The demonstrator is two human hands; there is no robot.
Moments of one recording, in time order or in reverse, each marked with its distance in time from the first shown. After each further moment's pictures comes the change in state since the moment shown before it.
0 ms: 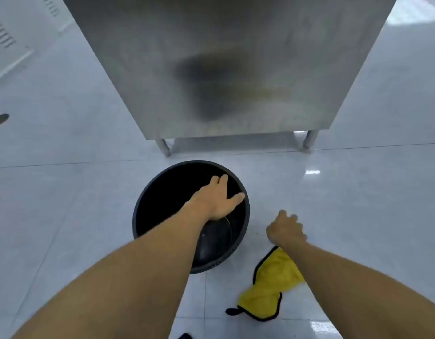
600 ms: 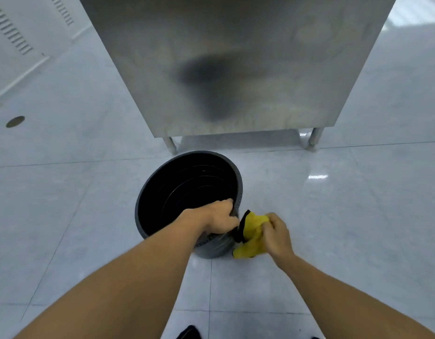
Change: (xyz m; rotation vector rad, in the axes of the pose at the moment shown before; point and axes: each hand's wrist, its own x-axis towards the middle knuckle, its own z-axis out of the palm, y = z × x) left_hand -0.037 -0.013 0.025 -0.101 -0.270 0.041; right_hand -0.039 0.007 0.043 0.796 0.043 -0.317
